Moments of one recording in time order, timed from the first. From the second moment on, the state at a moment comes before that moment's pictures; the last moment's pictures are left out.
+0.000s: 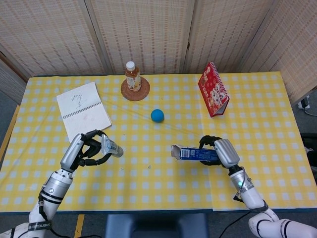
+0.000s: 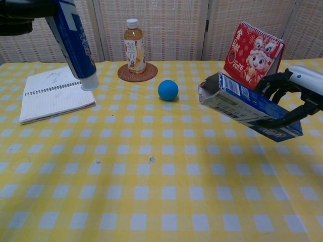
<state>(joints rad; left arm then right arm) -0.49 -1.17 -0.26 -2.07 1.35 1.22 -0.45 0.47 -1.53 0.10 -1.34 -1.48 1.20 0.35</state>
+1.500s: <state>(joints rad) -0.65 -1.25 -0.41 -2.30 1.05 1.23 -0.18 0.65 -2.03 0.11 -0.80 -1.60 1.26 1.12</state>
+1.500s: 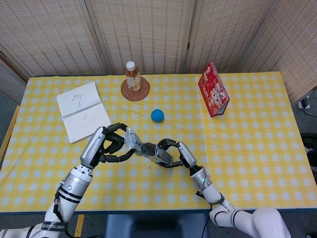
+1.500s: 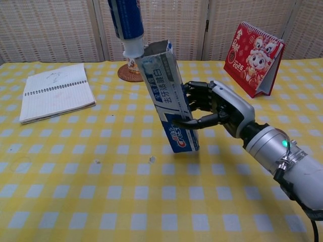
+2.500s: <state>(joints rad) -0.70 -1.35 -0.42 -2.29 0.98 1.27 -0.07 0.68 -2.07 0.12 -0.79 -1.59 1.29 1.23</state>
